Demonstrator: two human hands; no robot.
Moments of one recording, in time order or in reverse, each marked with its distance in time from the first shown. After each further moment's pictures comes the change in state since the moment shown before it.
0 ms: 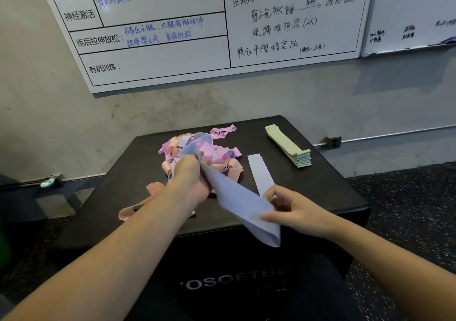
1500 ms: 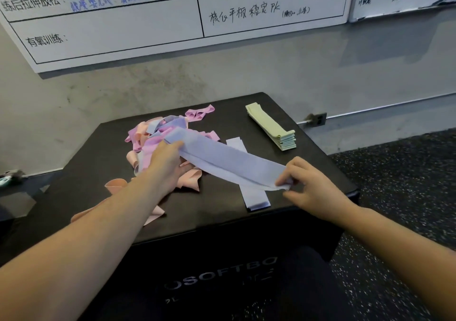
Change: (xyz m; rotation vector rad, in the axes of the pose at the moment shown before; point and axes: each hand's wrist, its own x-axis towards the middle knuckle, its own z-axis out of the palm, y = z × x) left_hand 0.113 -0.030 -0.007 0.428 -0.024 0.124; right_hand 0.009 0.075 -0.071 -0.601 0.388 -0.175
